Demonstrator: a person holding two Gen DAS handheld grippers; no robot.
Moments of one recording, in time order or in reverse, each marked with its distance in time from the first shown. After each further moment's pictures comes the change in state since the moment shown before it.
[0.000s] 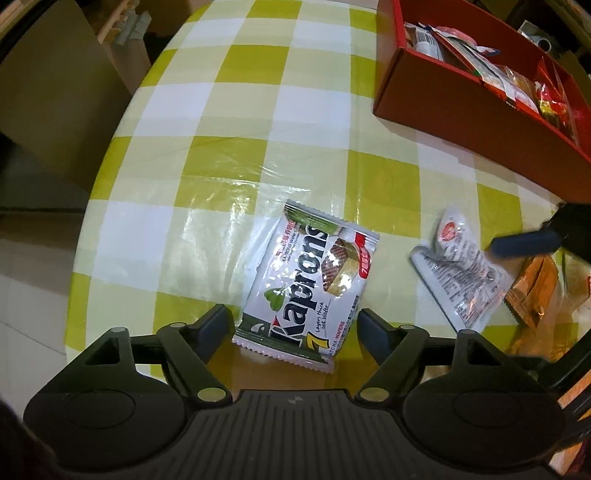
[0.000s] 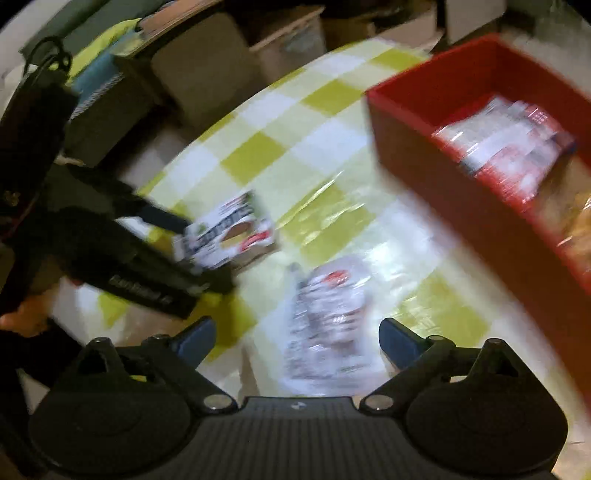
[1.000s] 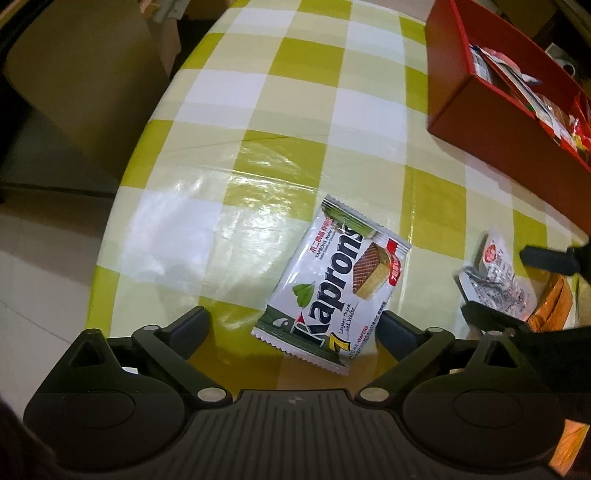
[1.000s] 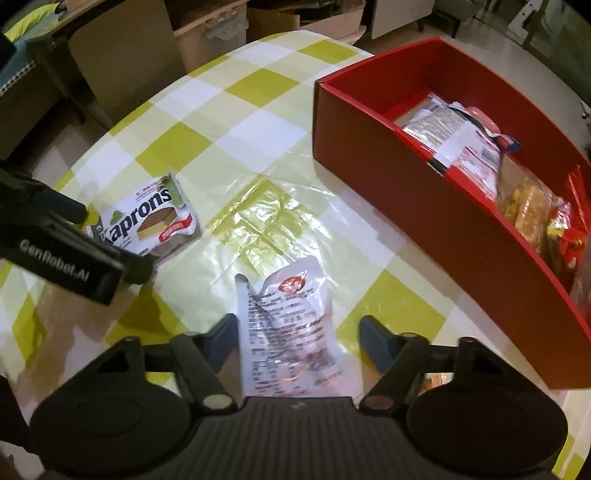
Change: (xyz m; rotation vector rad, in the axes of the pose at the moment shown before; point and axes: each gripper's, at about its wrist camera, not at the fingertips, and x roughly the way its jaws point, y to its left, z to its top) left arm 0.006 0.018 0.007 -0.094 0.018 -0.010; right arm 0.024 0.028 0.007 0.095 0.037 -0.319
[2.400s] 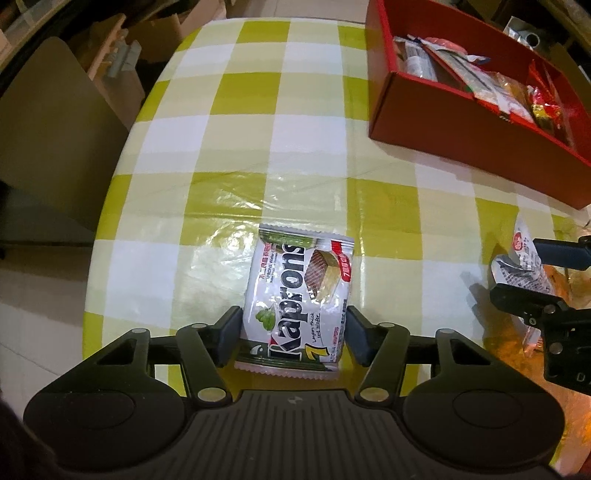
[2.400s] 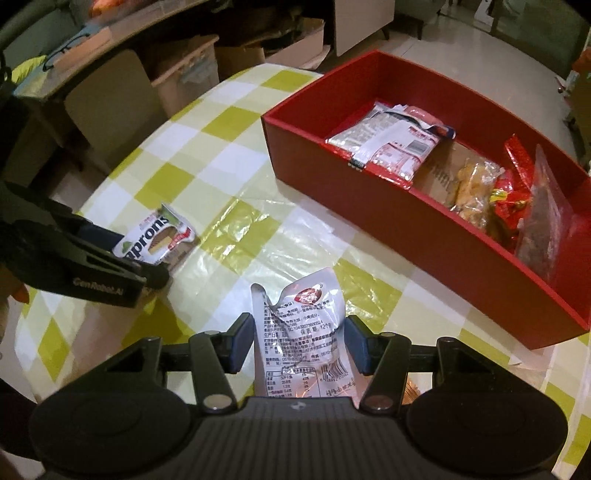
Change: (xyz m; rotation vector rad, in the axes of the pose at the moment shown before) left arm -0.015 -0.044 0.003 0.153 -0.067 0.025; right arm -0.042 -0.031 -0.021 0.127 -0.083 0.036
